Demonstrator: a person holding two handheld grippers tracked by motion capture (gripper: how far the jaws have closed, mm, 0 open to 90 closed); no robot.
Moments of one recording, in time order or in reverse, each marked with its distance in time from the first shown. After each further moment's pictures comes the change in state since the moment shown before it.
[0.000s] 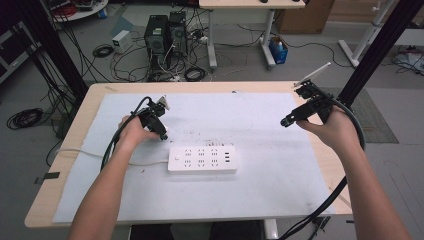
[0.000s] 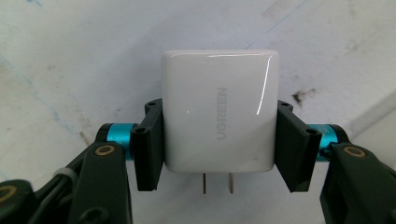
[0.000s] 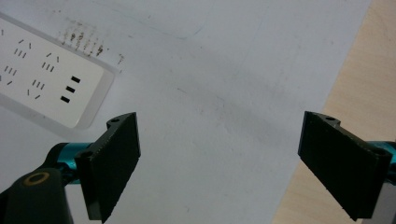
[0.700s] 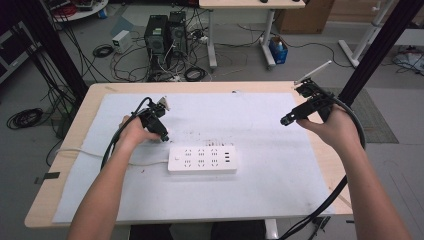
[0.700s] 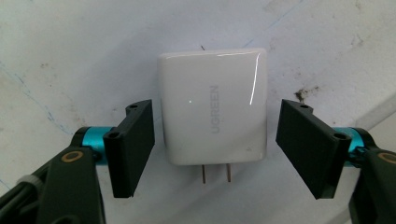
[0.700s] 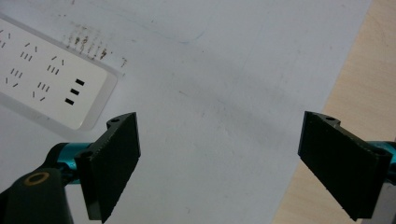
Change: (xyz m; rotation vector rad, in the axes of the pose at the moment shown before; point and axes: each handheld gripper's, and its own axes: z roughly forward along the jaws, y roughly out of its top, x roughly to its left) left arm 0.000 0.001 0.005 0.020 0.002 0.012; right arm 0.001 0.002 -0.004 -0.015 0.005 -0.012
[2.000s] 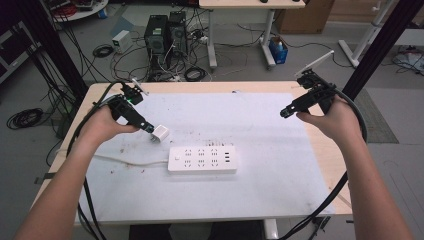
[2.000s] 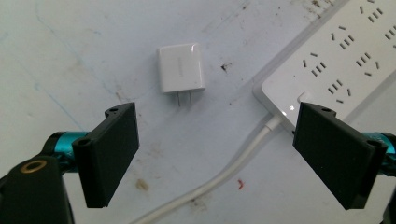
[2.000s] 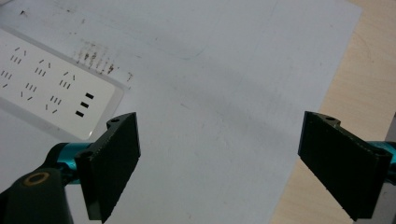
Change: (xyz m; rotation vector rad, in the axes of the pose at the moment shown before) left arm -0.014 -0.049 -0.119 -0.202 -0.052 0.038; right arm 0.002 0.014 -0.016 -0.031 -0.006 -0.002
